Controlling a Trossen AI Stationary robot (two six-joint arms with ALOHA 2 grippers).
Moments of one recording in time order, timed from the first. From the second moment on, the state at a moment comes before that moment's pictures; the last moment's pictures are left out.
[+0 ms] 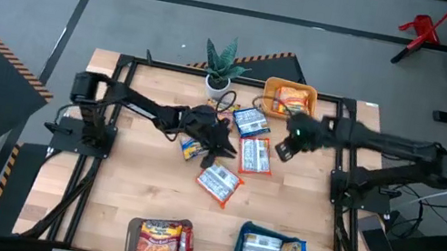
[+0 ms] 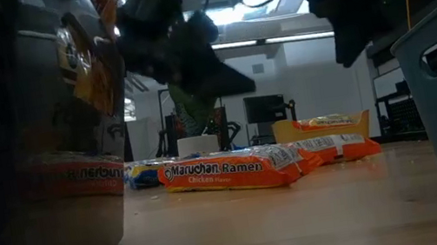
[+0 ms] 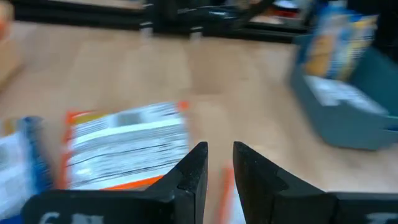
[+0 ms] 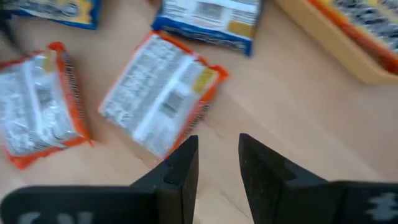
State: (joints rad) left arm 0.16 1.77 0.89 0.48 0.35 -0.02; right arm -0.22 1.22 1.01 -0.94 0.10 0.60
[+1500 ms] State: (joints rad) left arm 0.17 2.05 1.12 0.22 -0.01 -0.18; right arm 0.11 1.33 0.75 -0.55 0.31 1.04
